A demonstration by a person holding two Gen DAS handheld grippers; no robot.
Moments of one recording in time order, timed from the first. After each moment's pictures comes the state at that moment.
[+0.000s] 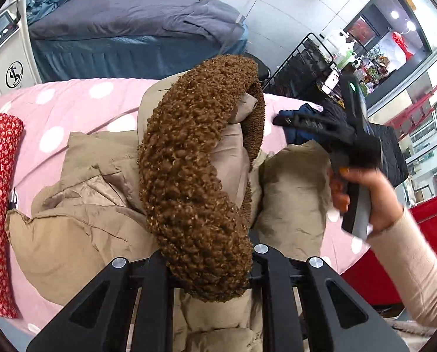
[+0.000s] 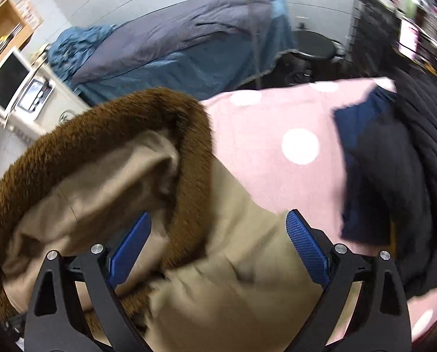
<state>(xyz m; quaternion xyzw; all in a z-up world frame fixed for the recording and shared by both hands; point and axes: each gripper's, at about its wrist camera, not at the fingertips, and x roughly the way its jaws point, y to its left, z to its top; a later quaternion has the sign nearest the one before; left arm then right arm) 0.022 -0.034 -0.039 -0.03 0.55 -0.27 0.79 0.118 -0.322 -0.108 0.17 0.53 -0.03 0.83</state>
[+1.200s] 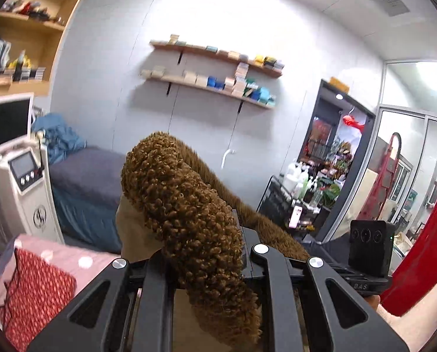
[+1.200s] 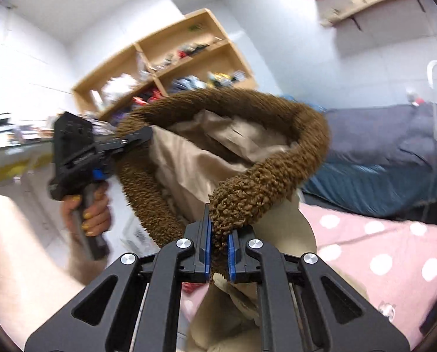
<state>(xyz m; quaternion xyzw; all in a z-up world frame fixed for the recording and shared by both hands) -0.059 0.062 0.275 -0.07 0.17 -0.30 0.93 0.002 -0.263 0.143 0.18 0.22 0.42 0.86</state>
